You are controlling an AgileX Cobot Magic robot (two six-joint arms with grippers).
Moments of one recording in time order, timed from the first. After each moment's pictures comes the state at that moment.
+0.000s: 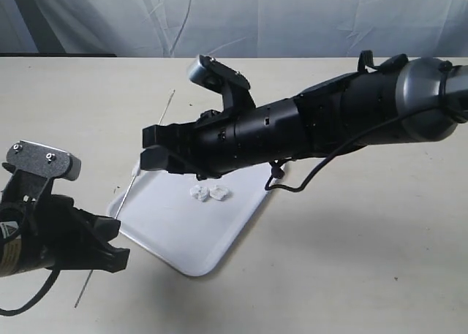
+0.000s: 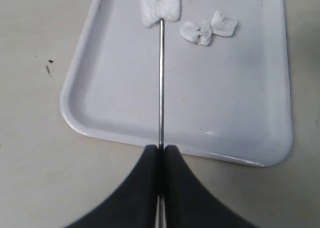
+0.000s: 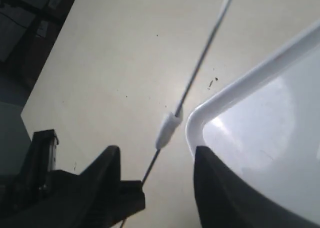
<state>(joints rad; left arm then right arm) -0.57 1.21 -0.29 1.57 -0.03 -1.80 0.72 1.83 -1.02 1.74 0.52 -1.14</state>
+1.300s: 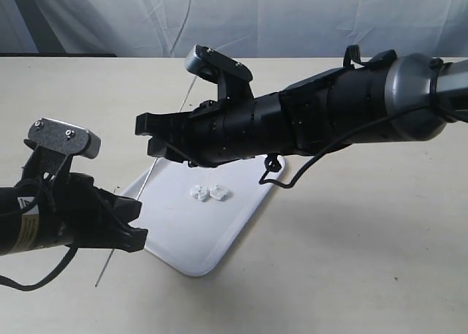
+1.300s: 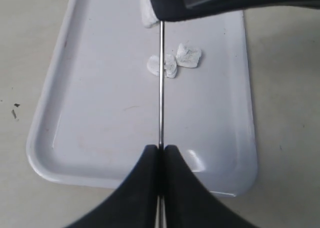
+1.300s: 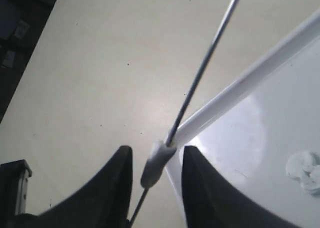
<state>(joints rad) -0.57 1.24 -0.38 1.59 -0.10 -1.80 0.76 1.83 -1.05 1.74 0.34 -1.07</state>
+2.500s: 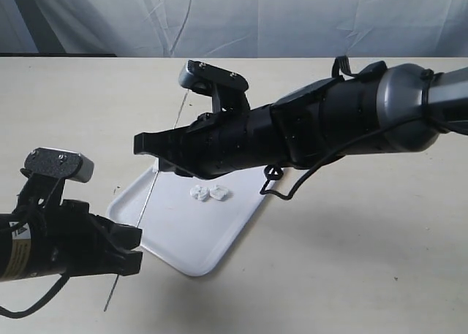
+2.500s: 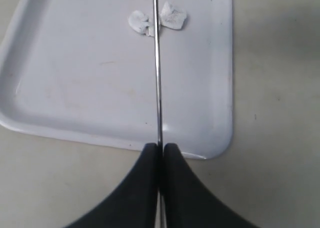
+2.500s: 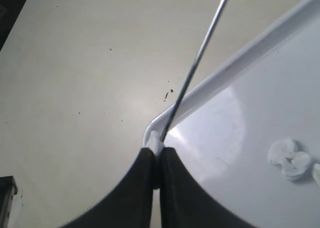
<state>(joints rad) -0.57 1.24 -0.29 1.52 -0.21 -1.81 0.78 1.83 -1.04 1.70 0.24 -1.07</state>
